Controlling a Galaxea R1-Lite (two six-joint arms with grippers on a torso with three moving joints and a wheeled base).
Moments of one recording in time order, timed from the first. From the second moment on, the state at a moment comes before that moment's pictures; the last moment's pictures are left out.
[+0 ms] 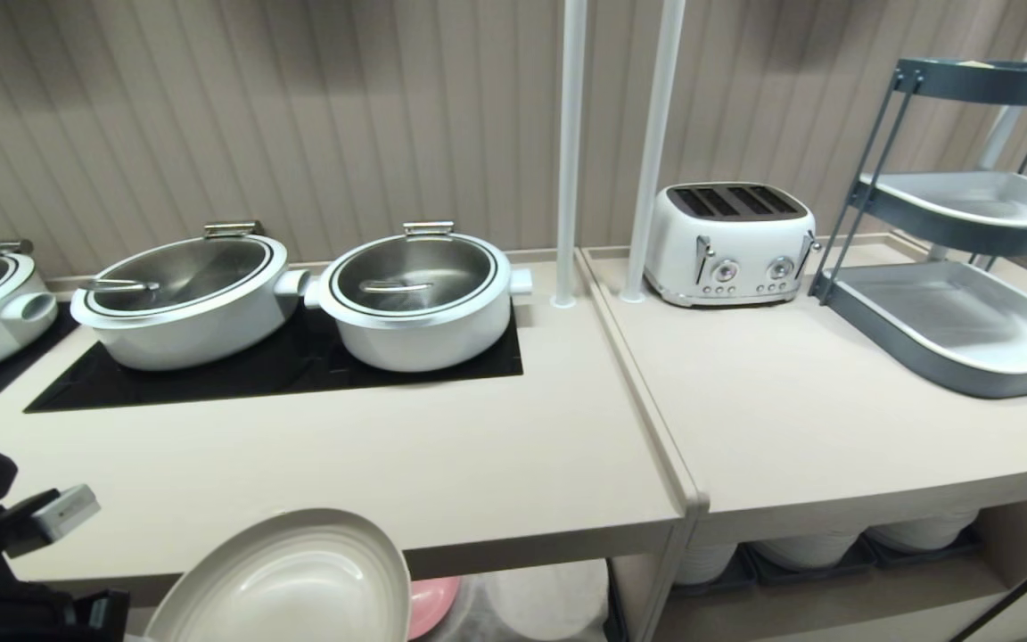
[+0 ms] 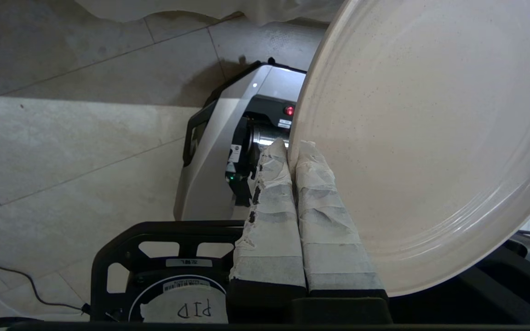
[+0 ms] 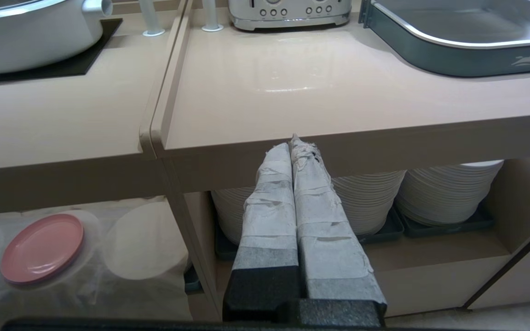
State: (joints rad) left arm 0.13 1.27 -0.55 0.46 -0.26 -0.17; right arm 0.00 0.00 0.00 0.00 -0.02 0.03
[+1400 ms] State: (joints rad) left arm 0.13 1.12 -0.43 0.48 -0.26 -0.17; right arm 0.00 0.00 0.00 0.00 -0.02 0.03
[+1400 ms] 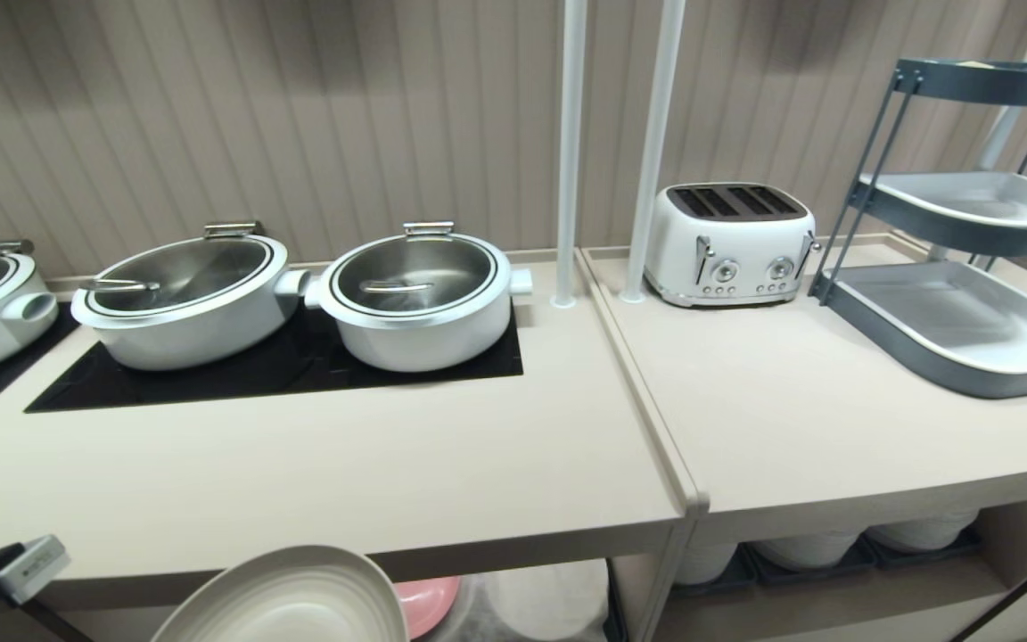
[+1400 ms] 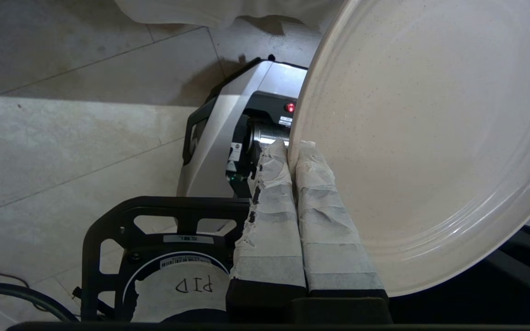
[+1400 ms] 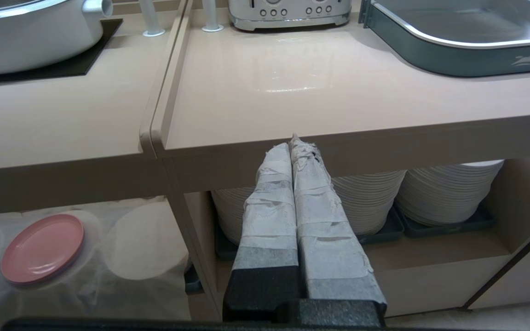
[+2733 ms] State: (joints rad) left arm 0.12 1.07 -0.43 0.52 -0.26 -0.17; right arm 0.00 0.00 0.00 0.00 -0.02 0.03
